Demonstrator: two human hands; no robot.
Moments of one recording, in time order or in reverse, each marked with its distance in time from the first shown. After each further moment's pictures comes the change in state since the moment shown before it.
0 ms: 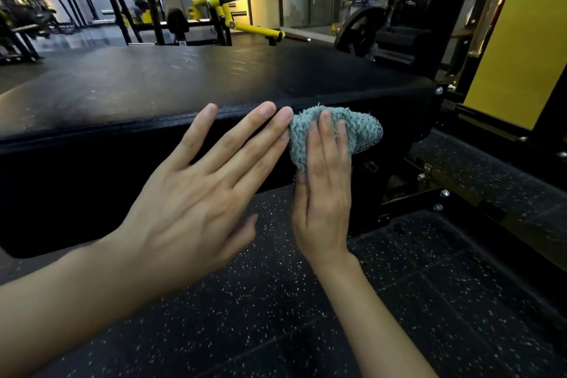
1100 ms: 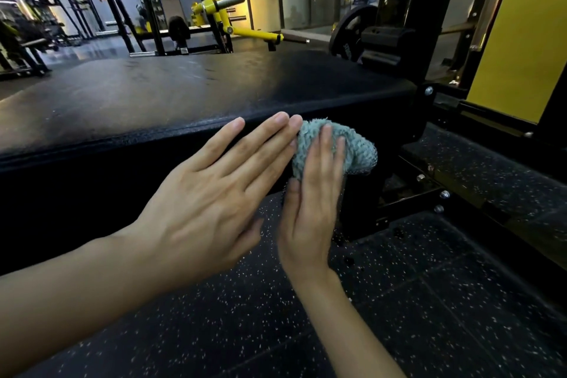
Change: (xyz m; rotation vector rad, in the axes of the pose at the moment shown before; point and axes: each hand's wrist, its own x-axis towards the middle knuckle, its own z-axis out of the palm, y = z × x) left_hand 0.036 0.016 0.006 0.021 -0.024 0.097; right_hand -0.008 0.003 0.003 0.101 0.104 0.189
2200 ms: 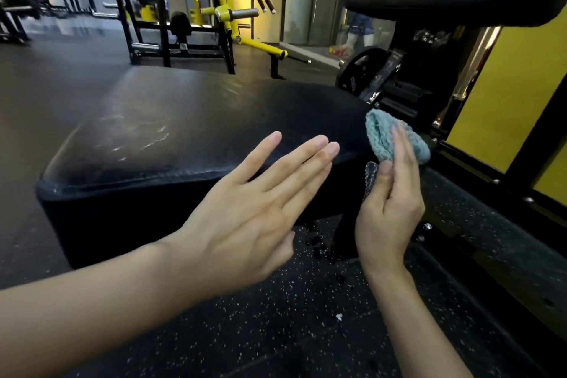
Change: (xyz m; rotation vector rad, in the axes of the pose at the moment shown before) left_hand -0.026 -0.037 -0.017 -0.047 0.099 -0.002; right_hand 0.072 -0.036 -0.033 -0.143 0.050 0.083
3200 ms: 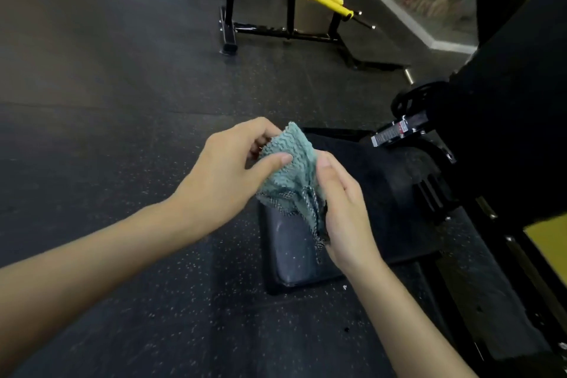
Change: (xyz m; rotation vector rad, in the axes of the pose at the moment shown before) left_hand -0.031 -0.331 -0.196 -1.305 -0.015 -0.940; right_hand 0.185 -0.365 0.128 0.598 -0.888 0.776
